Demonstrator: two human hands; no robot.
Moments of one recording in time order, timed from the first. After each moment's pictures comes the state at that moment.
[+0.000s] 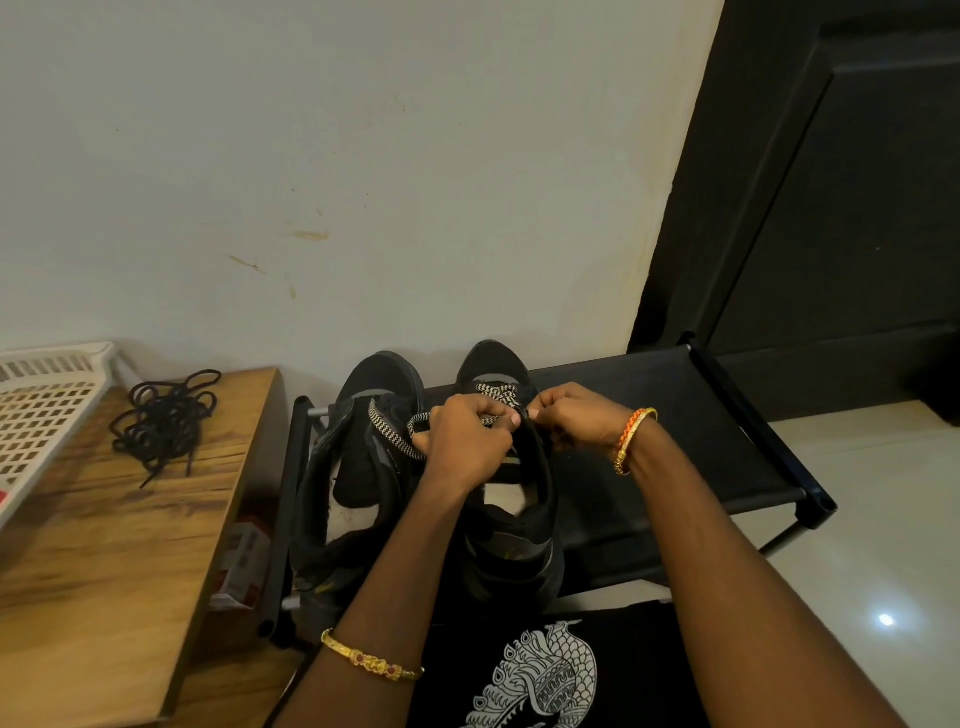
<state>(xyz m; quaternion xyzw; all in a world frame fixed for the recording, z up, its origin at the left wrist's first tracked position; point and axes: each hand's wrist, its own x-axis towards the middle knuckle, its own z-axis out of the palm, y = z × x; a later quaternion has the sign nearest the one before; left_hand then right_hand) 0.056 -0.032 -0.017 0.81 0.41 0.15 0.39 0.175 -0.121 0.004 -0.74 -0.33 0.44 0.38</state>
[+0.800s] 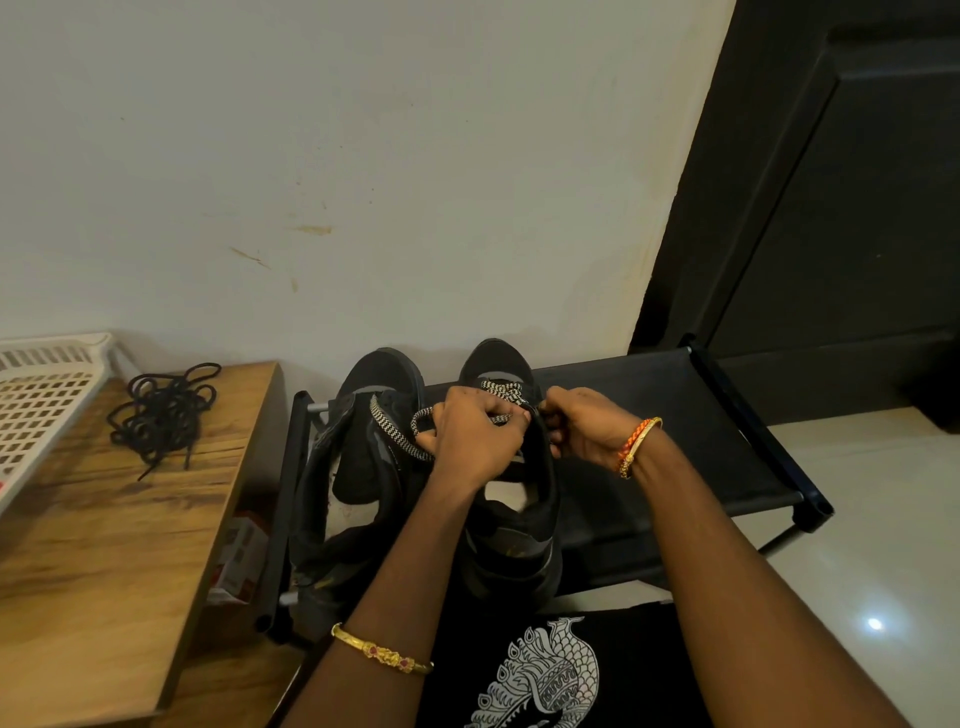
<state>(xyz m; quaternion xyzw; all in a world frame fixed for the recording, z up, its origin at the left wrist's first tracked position) 0.061 -0.037 -0.017 0.81 0.41 0.15 0.38 0.173 -0.123 -0.006 -0.66 -0.19 0.50 0.53</state>
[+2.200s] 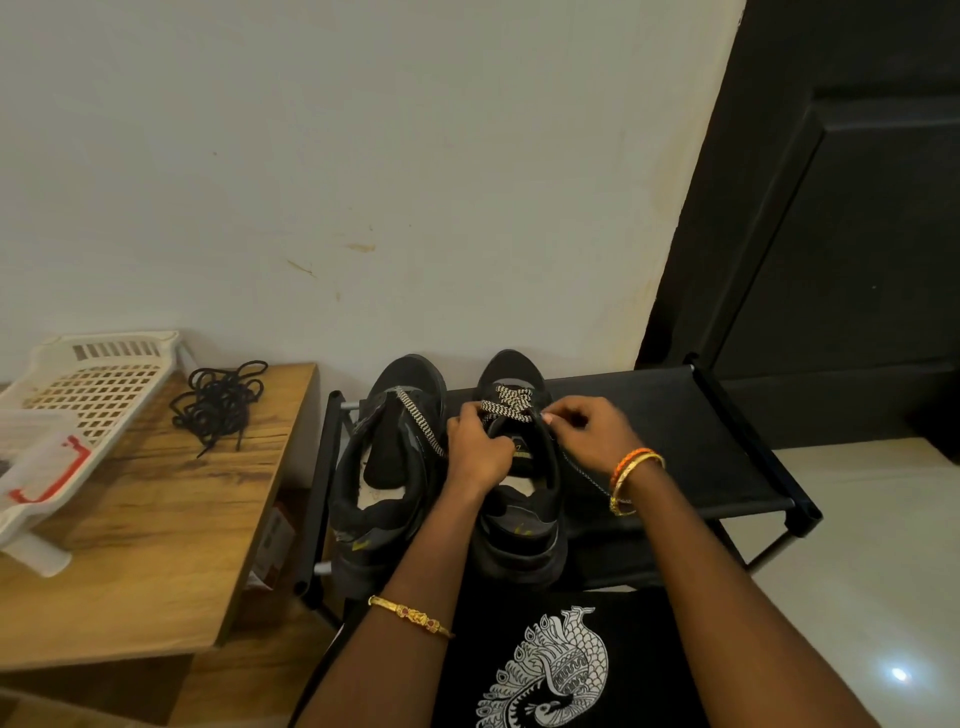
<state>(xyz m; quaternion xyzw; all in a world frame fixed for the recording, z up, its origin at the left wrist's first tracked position) 0.043 -0.046 -0.021 0.71 0.46 0.16 0.51 0.152 -0.142 -0.015 -0.82 -0.34 0.20 0.42</state>
